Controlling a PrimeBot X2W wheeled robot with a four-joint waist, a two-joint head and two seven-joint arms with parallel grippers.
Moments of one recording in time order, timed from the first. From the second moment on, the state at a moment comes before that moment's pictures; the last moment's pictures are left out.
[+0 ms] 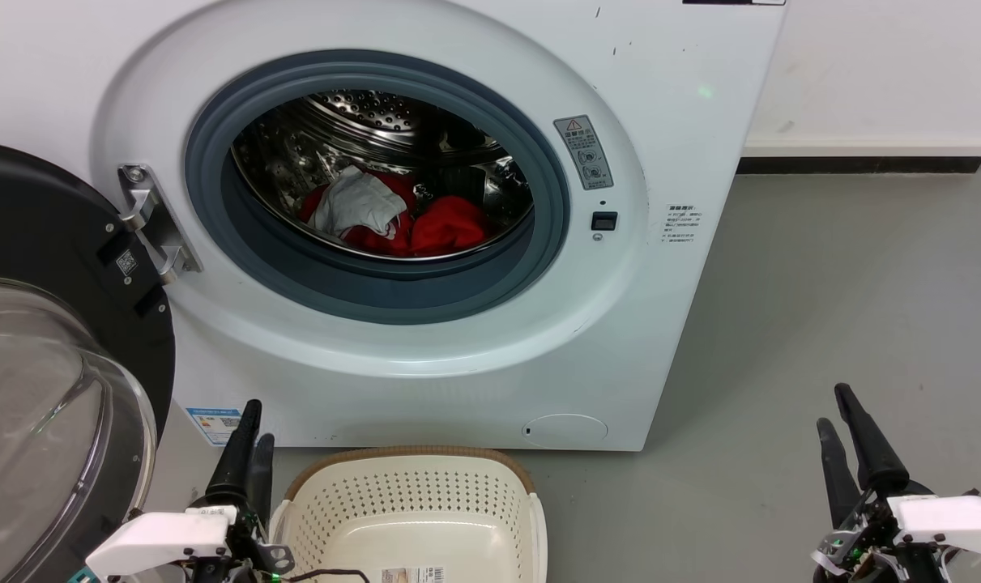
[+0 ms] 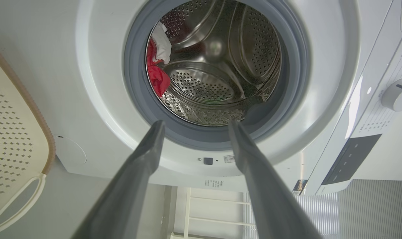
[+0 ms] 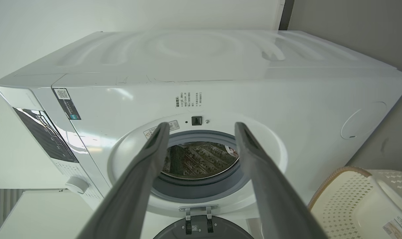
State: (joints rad) left arm -0.06 0.05 0.11 0.27 -1.59 -0.13 0.09; right arm -0.06 -0.05 -0.11 0.28 1.60 0.13 0.09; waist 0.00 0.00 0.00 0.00
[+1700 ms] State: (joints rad) left arm 0.01 0.05 -0.02 0.06 -0.71 0.05 -0.11; right arm 0.03 -0.05 -0.01 0.02 0.59 0.13 -0.11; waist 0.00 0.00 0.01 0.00
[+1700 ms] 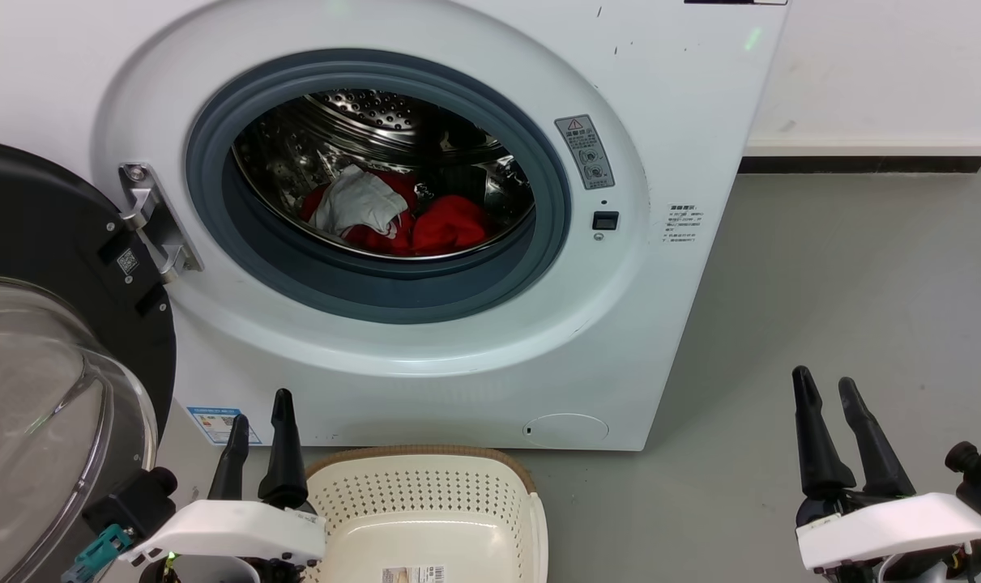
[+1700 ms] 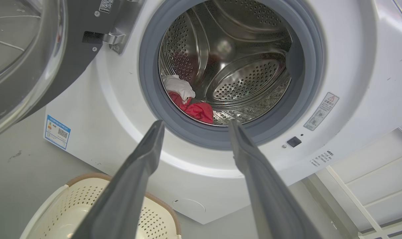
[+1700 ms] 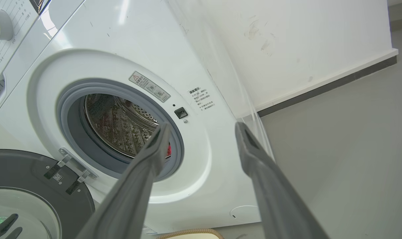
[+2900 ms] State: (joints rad) left arm 0.06 0.05 -0.06 0.01 -0.34 0.09 -0.20; right arm 0.08 -0.05 0.02 -0.07 0.20 0.13 -0.20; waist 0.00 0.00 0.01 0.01
